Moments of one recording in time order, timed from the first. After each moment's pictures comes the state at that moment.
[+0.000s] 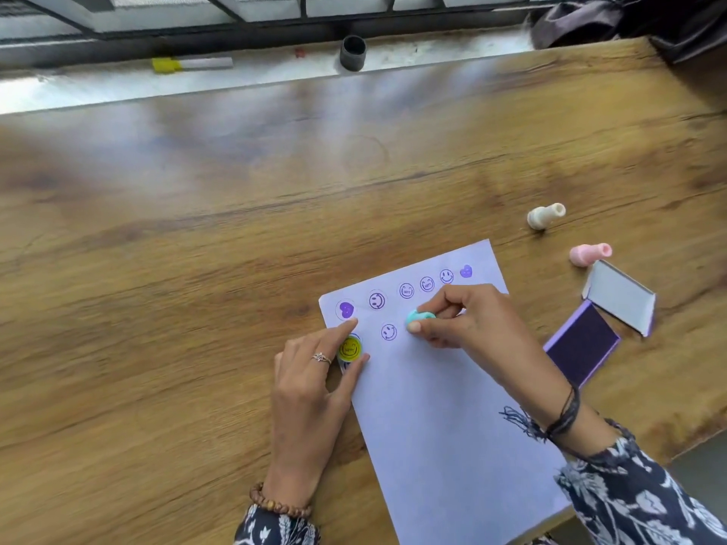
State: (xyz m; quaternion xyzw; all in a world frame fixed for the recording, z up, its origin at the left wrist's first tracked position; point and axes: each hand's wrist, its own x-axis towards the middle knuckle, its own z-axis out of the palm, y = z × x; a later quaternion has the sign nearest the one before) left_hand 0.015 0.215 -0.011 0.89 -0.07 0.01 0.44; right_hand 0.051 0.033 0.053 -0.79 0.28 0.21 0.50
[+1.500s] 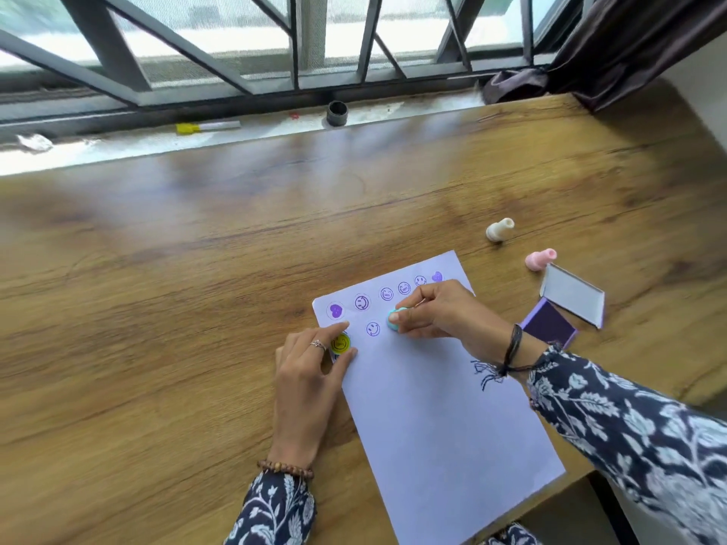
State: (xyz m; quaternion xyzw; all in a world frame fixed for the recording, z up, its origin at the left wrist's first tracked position) left_hand 0.014 0.214 -0.010 0.89 -0.08 0.01 0.45; right_hand 0.052 0.025 0.054 -0.70 0.29 0.26 0.60
